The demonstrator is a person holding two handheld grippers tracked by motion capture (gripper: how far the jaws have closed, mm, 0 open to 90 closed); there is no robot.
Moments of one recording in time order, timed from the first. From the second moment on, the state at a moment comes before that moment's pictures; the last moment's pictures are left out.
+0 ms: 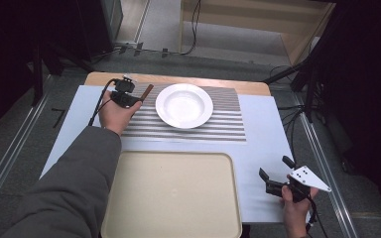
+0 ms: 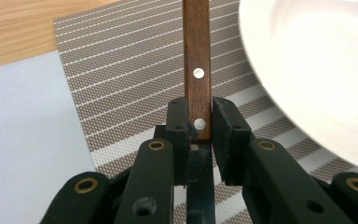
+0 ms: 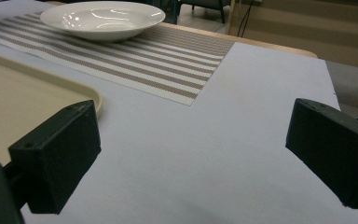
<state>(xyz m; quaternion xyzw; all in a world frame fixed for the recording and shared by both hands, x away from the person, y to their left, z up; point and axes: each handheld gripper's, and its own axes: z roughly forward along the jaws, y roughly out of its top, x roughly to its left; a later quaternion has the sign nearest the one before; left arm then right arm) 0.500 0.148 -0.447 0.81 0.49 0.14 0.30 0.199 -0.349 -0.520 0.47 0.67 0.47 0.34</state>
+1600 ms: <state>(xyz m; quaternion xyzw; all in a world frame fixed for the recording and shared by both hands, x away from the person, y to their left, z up) 0.372 0.170 -0.429 0.81 0.44 0.12 0.37 0.198 -0.348 -0.520 0.47 0.67 0.47 0.33</state>
